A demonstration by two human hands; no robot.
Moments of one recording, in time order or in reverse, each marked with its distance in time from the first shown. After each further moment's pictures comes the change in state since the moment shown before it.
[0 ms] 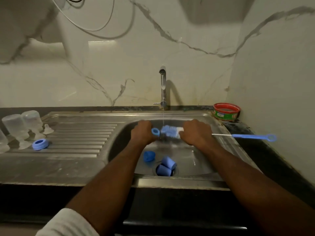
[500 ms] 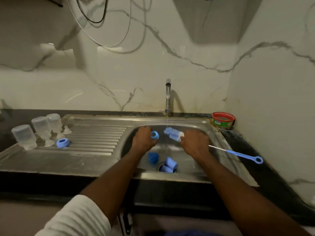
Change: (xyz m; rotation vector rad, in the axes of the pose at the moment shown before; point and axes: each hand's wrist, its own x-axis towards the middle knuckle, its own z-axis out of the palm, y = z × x) left_hand -0.042 -0.011 -0.033 -0.084 0.071 0.022; right_hand -0.045 -0.018 -0.016 0.030 0.098 0.085
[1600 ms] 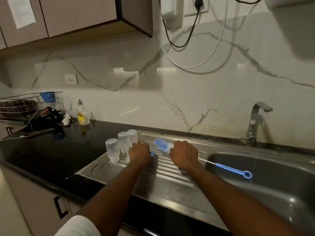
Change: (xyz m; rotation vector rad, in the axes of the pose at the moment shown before) left_hand 0.001 -0.263 -0.187 0.531 0.026 -0.325; right_hand 0.025 -0.343 -0.005 0.334 -0.099 -0.332
